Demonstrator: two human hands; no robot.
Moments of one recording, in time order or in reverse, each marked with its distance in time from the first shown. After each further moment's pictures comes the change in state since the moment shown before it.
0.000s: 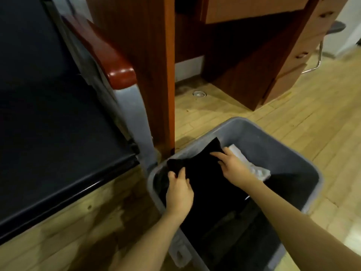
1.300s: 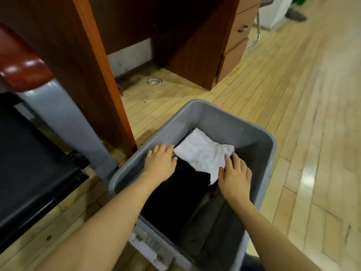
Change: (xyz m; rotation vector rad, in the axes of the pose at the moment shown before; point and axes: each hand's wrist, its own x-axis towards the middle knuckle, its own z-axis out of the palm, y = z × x) left_hand 0.090 0.026 0.032 0.627 -0.191 0.538; right_hand -0.096 0.041 0.046 -0.247 0.365 0.689
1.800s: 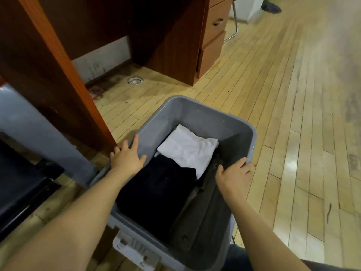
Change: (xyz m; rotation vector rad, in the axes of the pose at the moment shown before) left_hand 0.015 -0.030 0.000 0.101 -0.128 -0.262; right_hand -0.006 0.028 -0.005 0.153 -0.040 0.561
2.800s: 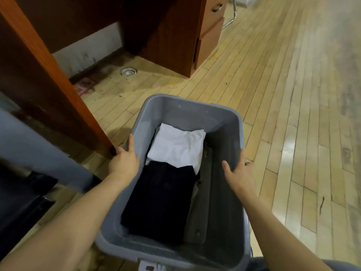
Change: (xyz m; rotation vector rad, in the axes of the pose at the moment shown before) left_hand 0.007 0.000 0.003 0.030 0.017 -0.006; right_hand 0.029 0.015 -0.012 0.088 -0.146 -0.096
